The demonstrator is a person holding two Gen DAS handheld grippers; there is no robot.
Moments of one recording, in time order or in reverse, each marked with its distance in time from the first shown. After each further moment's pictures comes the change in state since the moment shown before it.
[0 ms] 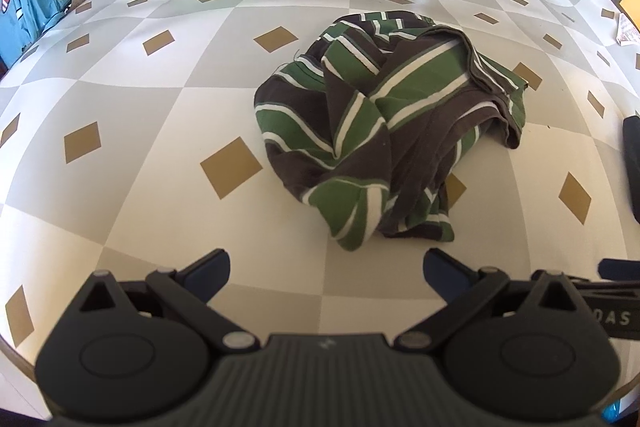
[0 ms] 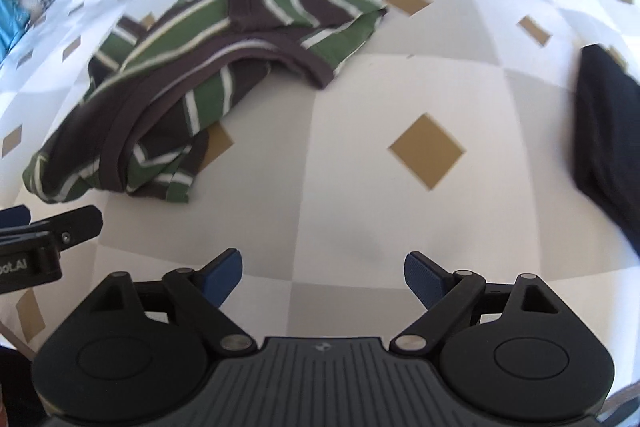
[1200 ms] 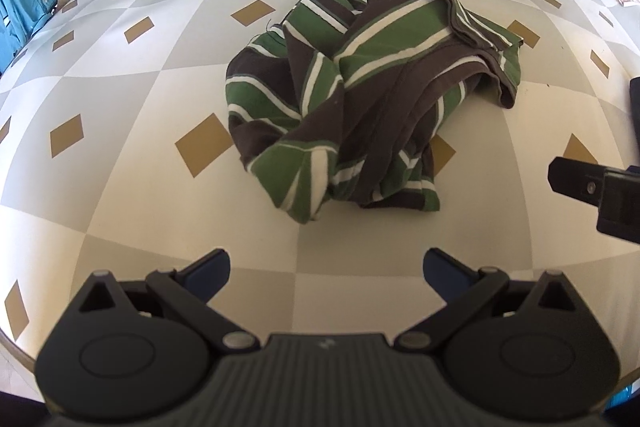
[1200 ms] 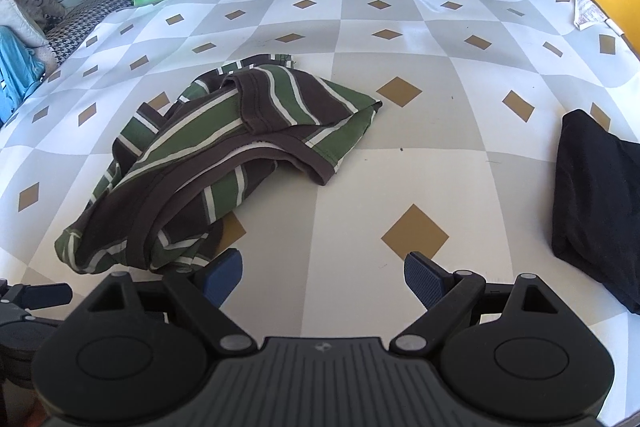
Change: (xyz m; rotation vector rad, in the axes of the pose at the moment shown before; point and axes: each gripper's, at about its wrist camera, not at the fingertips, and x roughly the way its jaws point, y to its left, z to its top) left arm 0.016 -0.029 -0.006 0.071 0.085 0.040; right arm -0.022 0.001 0.021 -0.011 -0.169 0.012
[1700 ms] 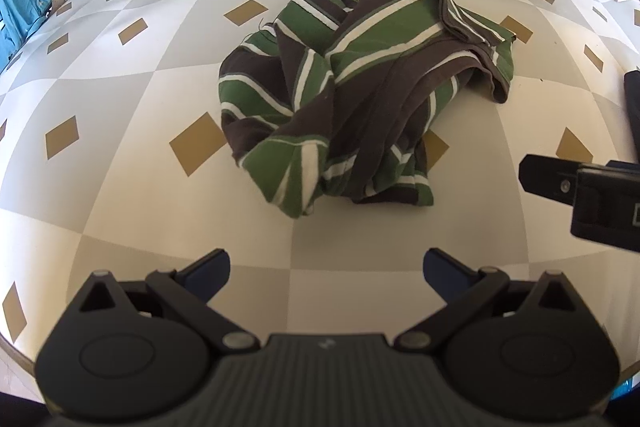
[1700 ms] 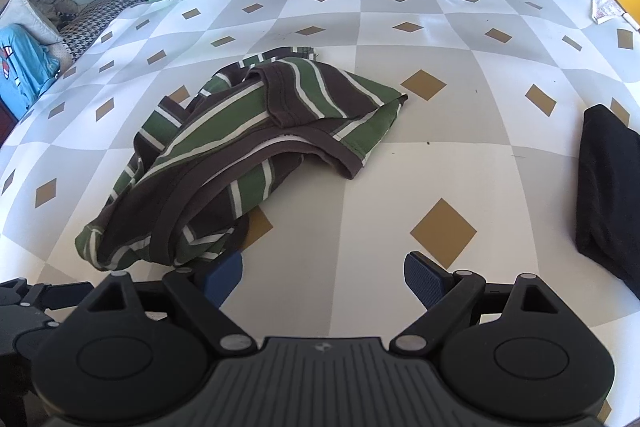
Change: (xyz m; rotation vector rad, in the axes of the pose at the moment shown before) left arm -0.001 -0.001 -0.002 0.010 0.000 -0.011; right arm 0.002 0.013 0.001 -0.012 0.023 0.046
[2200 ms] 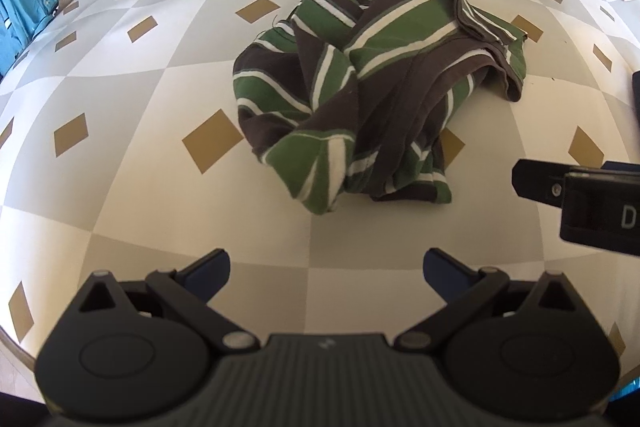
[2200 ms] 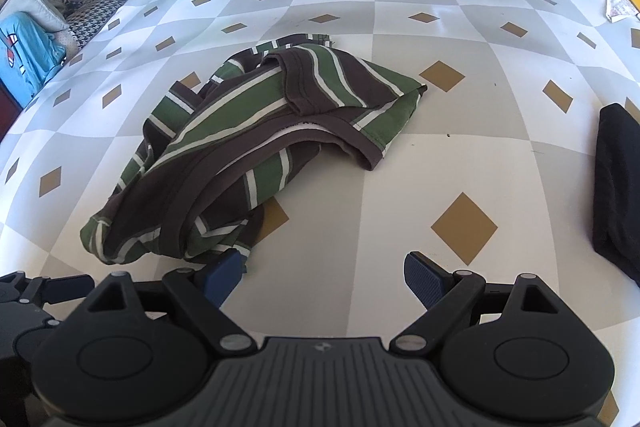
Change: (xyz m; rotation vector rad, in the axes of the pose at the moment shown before) left arm 0.003 0.010 -0.001 -0.011 0.003 0.023; right arm 0.010 0.012 0.001 -0.017 0.029 0.014
